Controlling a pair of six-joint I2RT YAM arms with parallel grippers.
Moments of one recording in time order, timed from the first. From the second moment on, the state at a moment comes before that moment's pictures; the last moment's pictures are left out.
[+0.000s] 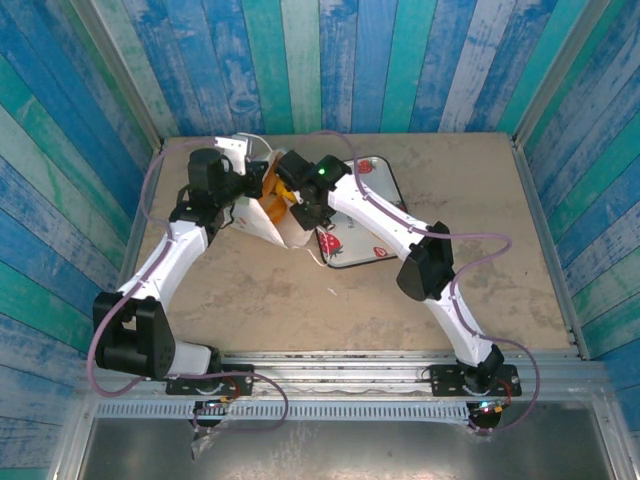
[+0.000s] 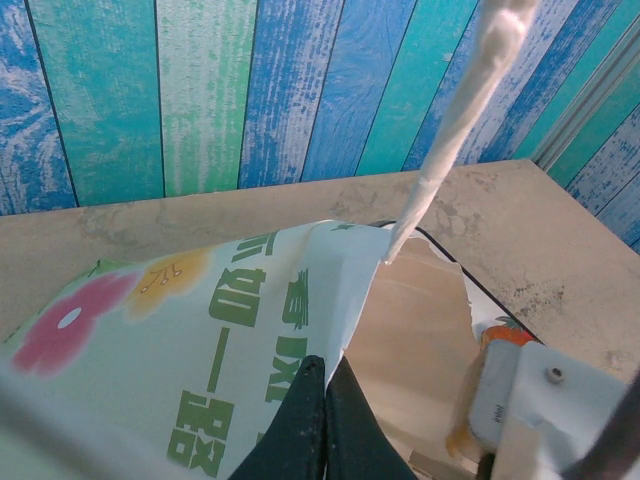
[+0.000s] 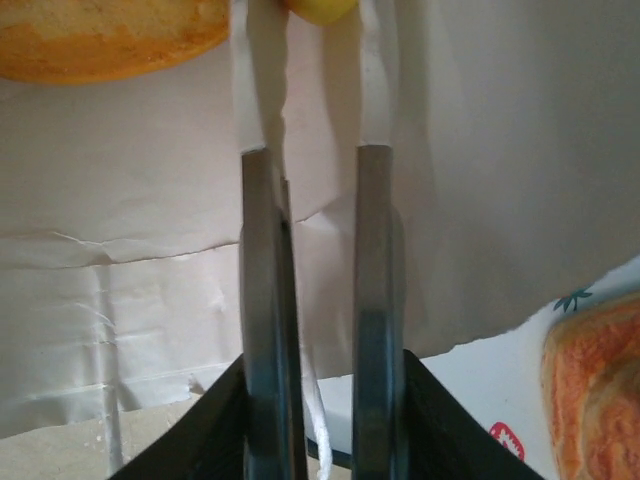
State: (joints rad) left arm -0.17 1.37 1.02 0.02 0.36 -0.13; right arm 0.85 2.35 2.41 -1.33 0.18 0.20
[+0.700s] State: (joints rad) left arm -0.17 1.37 1.02 0.03 0.36 -0.13; right arm 0.85 2.27 2.37 -1.33 0.10 0.20
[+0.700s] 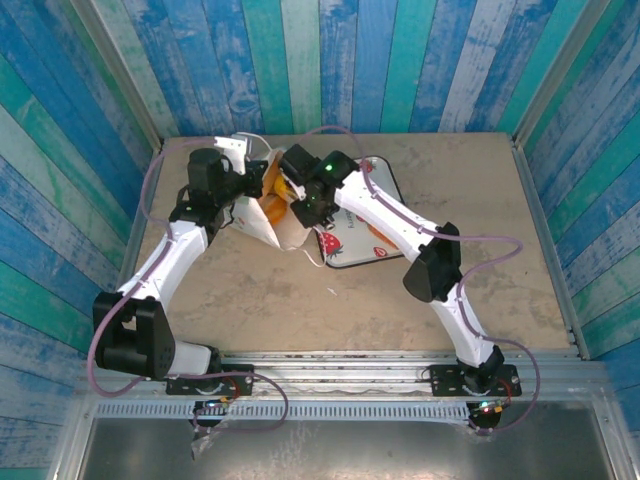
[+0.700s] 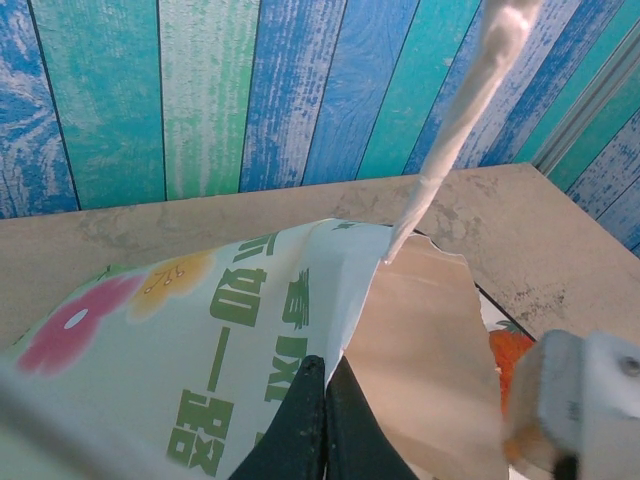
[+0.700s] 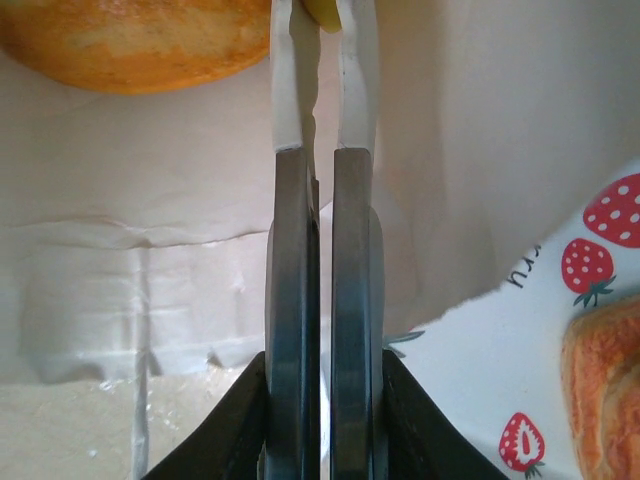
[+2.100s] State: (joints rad) left arm -0.17 1.37 1.03 0.03 0.29 -0.16; right arm 0.39 1.32 1.38 -0.95 -0.57 0.36
